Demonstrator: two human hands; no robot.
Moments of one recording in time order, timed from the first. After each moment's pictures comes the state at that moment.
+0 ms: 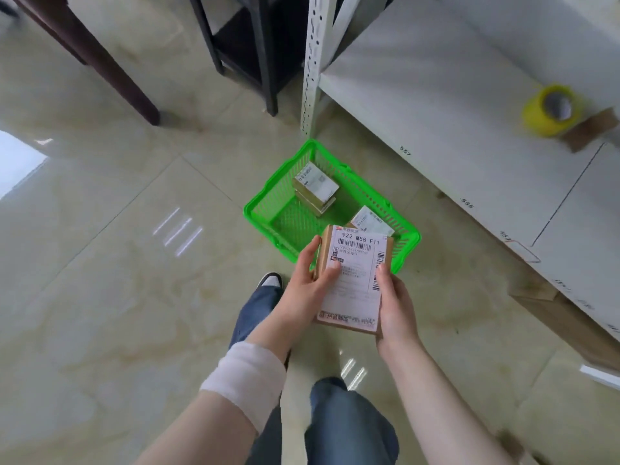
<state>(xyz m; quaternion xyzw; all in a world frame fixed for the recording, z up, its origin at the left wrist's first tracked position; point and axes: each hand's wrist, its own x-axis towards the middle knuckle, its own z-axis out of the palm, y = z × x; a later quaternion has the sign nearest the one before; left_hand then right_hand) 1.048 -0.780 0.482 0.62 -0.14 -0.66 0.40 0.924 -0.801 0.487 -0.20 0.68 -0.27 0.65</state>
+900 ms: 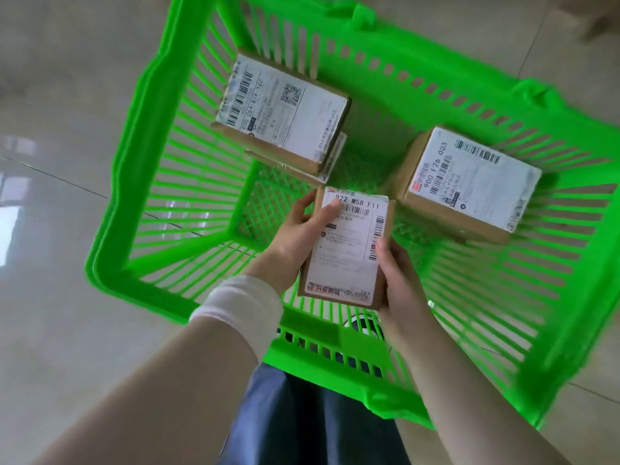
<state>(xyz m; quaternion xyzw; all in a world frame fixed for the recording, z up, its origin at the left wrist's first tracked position) 1.080 -0.947 0.027 0.66 -0.12 -0.71 0.19 0.949 -0.891 0.041 -0.07 0.66 -0.30 0.68</state>
